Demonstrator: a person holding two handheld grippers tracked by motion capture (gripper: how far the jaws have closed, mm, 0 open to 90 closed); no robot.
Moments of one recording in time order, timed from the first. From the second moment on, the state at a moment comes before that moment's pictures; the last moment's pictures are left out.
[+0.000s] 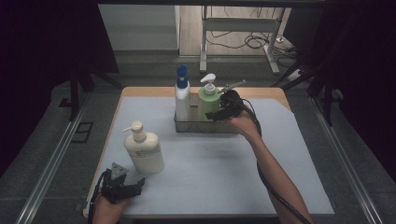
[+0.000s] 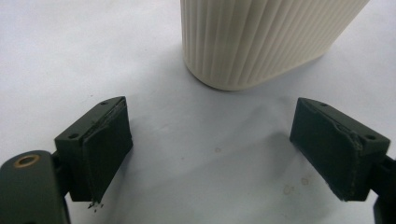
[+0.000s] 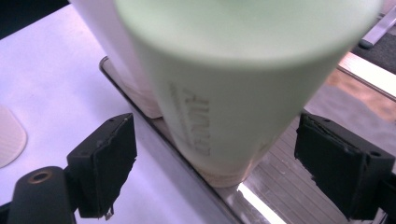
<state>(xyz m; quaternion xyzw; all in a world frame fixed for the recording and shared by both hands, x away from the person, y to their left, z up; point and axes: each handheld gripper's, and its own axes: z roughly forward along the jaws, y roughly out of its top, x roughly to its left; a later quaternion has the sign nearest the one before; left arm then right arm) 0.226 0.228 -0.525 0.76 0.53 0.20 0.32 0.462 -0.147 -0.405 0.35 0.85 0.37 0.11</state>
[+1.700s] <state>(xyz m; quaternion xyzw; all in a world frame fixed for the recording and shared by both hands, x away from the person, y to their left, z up) 0.226 0.229 -0.525 0.76 0.53 0.20 0.32 0.480 -0.174 -0.428 0.42 0.81 0.36 0.17</state>
